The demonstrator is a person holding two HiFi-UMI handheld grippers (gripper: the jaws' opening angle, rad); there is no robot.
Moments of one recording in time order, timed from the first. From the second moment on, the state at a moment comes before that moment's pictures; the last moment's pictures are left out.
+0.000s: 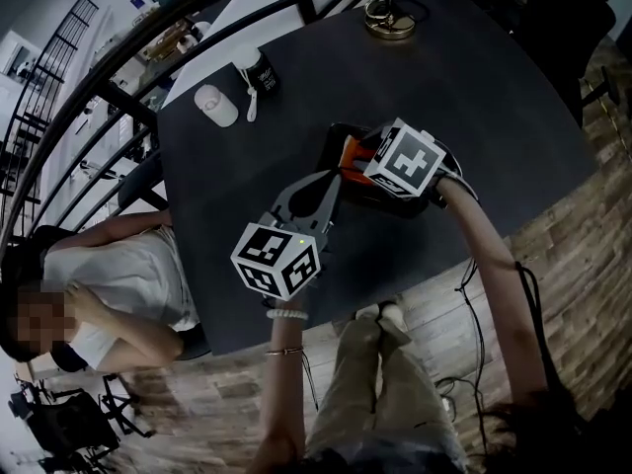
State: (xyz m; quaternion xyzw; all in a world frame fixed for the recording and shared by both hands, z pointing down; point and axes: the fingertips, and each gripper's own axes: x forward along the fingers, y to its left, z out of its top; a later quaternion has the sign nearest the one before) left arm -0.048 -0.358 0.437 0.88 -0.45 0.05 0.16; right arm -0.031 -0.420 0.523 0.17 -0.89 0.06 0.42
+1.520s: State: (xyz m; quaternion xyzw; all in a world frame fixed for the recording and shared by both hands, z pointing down) left arm -0.054 -0.322 0.370 0.87 -0.47 0.01 0.10; right arm 0.022 -0.389 0.363 0.30 -0.95 0.05 0.12
